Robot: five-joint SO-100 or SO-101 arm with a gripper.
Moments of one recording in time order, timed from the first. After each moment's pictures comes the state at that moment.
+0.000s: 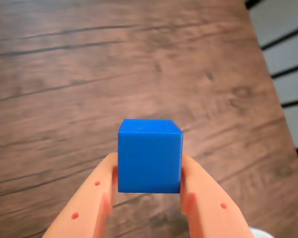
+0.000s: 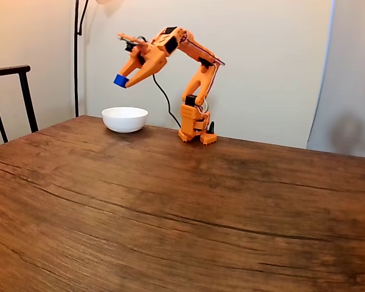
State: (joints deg) arm 35.9 124.7 105.9 58.4 112.9
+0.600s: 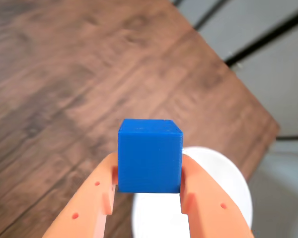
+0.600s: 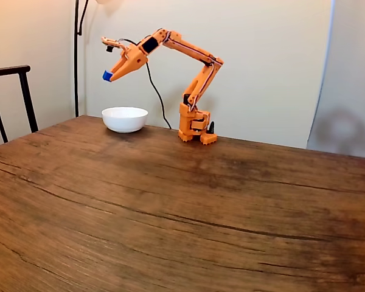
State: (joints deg) arm 64.3 124.7 105.9 58.6 112.9
